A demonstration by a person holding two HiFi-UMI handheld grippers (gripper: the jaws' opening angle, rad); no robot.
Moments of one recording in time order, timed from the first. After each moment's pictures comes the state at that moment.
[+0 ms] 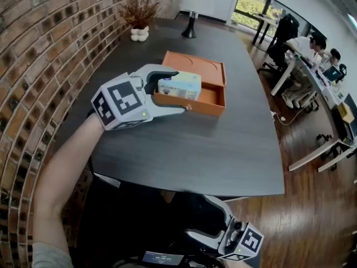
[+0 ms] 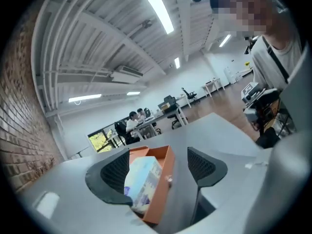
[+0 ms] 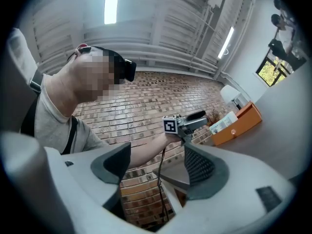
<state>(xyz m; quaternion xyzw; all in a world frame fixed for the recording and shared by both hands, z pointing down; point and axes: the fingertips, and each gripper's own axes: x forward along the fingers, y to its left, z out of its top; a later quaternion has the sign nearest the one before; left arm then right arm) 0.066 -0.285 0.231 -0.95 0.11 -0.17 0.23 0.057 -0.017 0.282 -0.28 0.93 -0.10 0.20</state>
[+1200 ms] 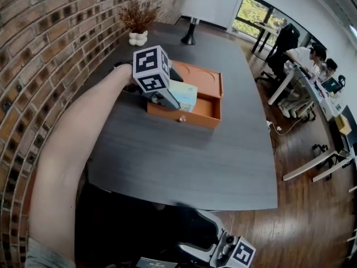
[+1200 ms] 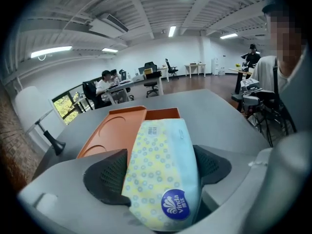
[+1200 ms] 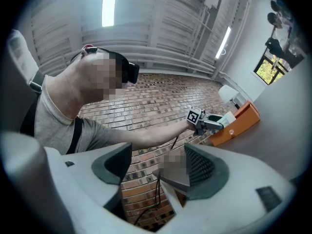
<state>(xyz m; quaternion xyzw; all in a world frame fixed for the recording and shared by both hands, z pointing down) 0.105 -0.391 0.314 -0.90 -0.04 -0.41 0.13 0.065 -0.020 0.281 -0.28 0.93 -0.11 0.20</state>
